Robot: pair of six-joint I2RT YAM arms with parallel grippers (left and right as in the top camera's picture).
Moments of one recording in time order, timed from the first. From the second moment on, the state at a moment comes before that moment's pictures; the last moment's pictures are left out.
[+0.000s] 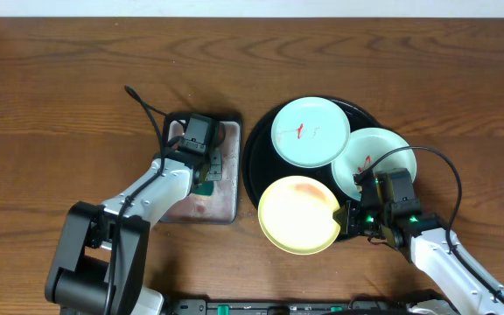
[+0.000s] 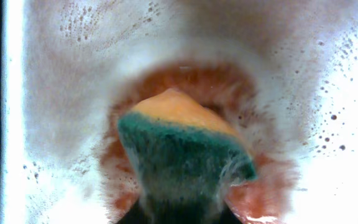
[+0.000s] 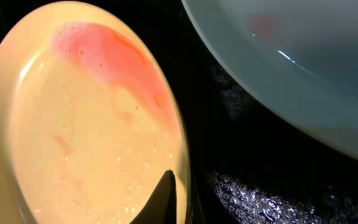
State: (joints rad) left arm -0.31 1.66 0.84 -0.37 -0.14 -0.30; right arm 0.22 1.23 0.41 -0.34 -0.43 0.41
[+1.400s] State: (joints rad) left arm -0.31 1.43 0.84 -0.72 -0.06 -0.41; right arm 0.22 1.19 0.45 -0.37 -0.39 0.39
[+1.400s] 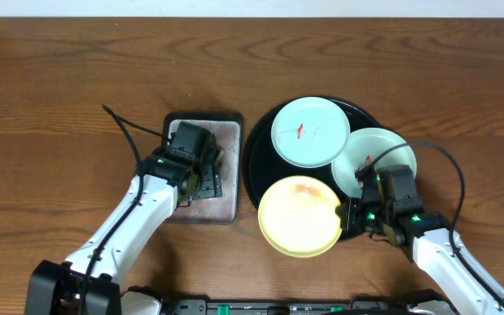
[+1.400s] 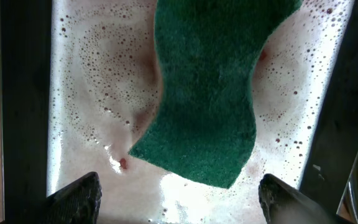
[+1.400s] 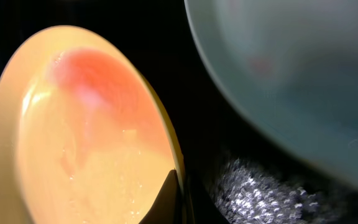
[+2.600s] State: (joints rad) left arm -0.31 1.43 0.84 -0.72 -0.06 -0.41; right arm 0.84 1.15 0.77 -0.26 0.79 -0.21
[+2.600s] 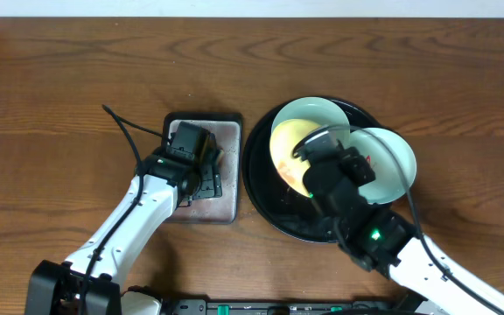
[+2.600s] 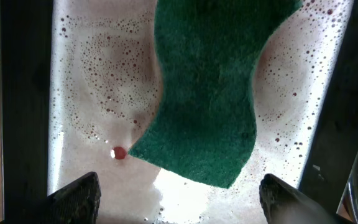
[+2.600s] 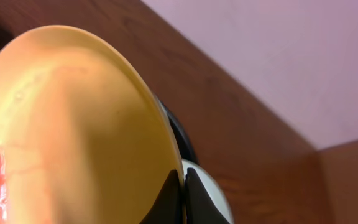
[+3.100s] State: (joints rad) left arm -0.31 1.43 0.84 -0.72 -0.06 -0.41; right arm 0.97 1.18 0.77 -0.08 0.91 -0.61
